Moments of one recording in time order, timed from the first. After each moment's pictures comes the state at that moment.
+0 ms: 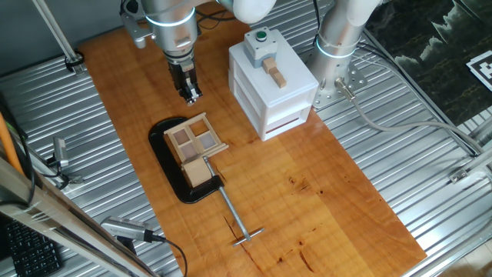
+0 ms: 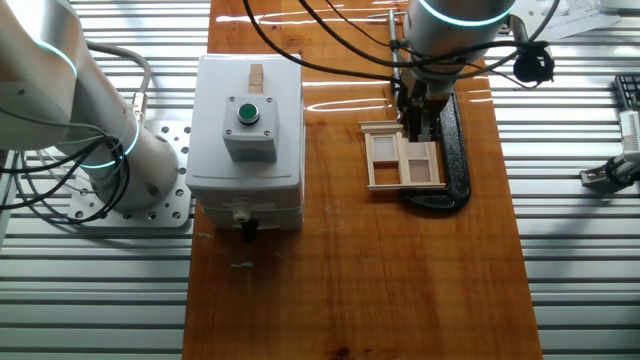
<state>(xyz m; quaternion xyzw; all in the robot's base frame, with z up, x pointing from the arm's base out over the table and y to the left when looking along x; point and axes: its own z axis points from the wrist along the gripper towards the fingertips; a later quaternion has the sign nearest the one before) 0.500 0.000 0.170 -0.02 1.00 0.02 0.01</state>
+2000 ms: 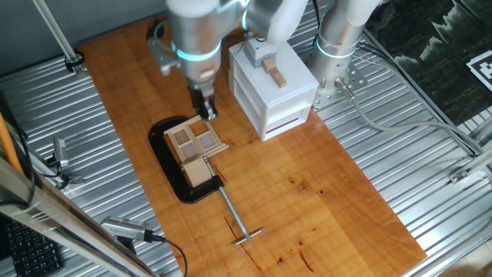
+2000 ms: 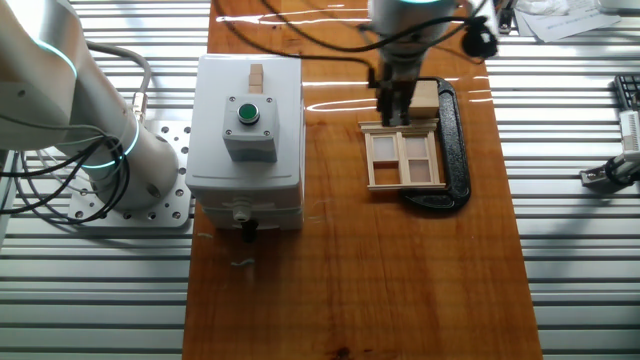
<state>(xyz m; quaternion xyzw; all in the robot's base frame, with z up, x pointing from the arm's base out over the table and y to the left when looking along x) 0.483 0.048 0.122 0.00 1.00 -0.02 0.01</state>
